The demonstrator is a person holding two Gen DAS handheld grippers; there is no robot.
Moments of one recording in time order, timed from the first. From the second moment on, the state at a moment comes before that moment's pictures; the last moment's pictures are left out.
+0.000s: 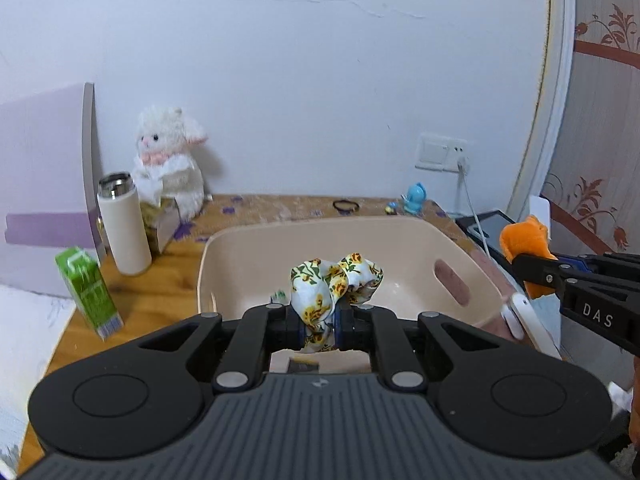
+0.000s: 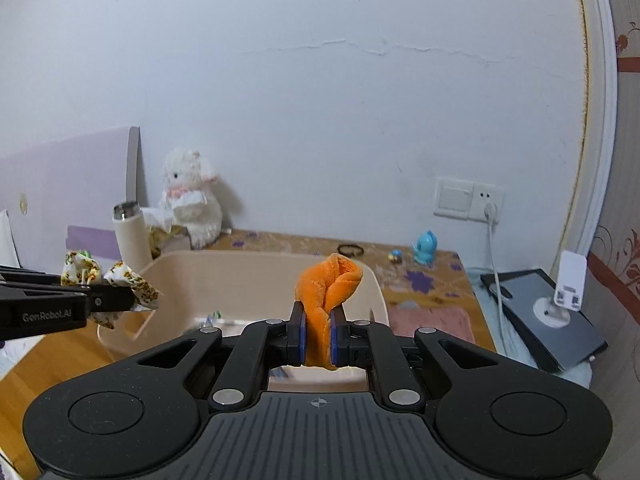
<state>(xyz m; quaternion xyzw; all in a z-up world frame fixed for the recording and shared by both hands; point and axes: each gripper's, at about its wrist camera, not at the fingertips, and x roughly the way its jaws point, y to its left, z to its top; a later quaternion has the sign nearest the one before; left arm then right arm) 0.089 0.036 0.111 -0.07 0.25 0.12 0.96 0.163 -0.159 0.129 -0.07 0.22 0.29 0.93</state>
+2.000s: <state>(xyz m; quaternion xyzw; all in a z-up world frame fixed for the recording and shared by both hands) 0.086 0.004 0.033 -0.01 0.37 0.11 0.92 0.159 -0.179 0.049 -0.11 0.35 0.25 0.90</state>
